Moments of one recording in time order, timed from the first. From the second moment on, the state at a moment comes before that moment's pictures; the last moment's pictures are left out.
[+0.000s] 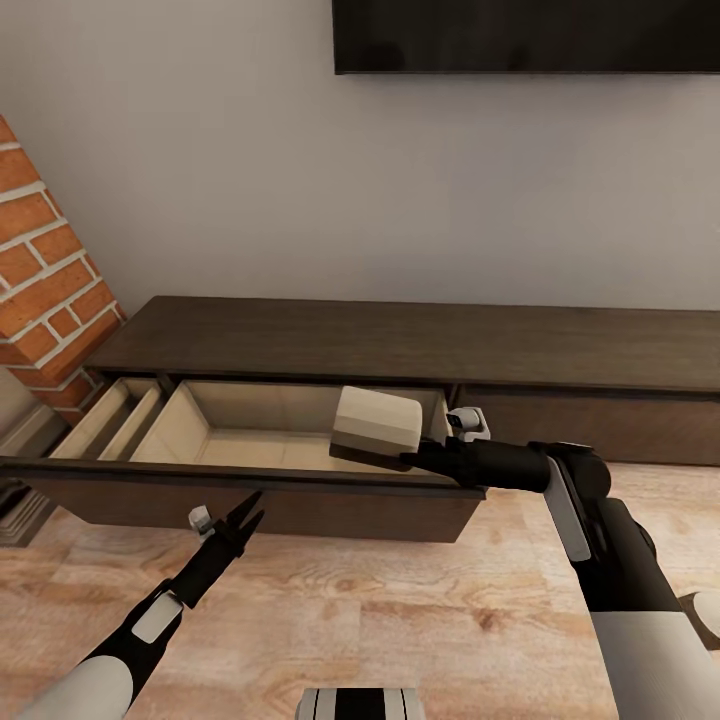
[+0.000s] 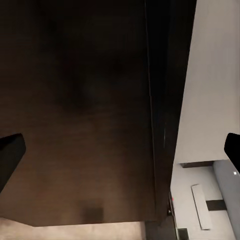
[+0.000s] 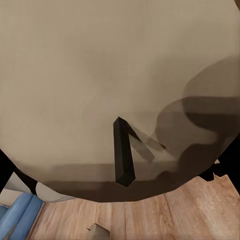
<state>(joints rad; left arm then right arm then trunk) -0.63 0.11 0.18 -0.32 0.86 0.28 -1.12 -0.65 -0.11 0.01 -1.44 -0.33 1.00 1.35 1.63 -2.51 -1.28</state>
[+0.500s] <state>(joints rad) -0.63 0.11 0.18 -0.33 0.86 0.28 -1.05 -0.65 -0.11 0.01 -1.44 -0.33 1.00 1.34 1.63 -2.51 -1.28</state>
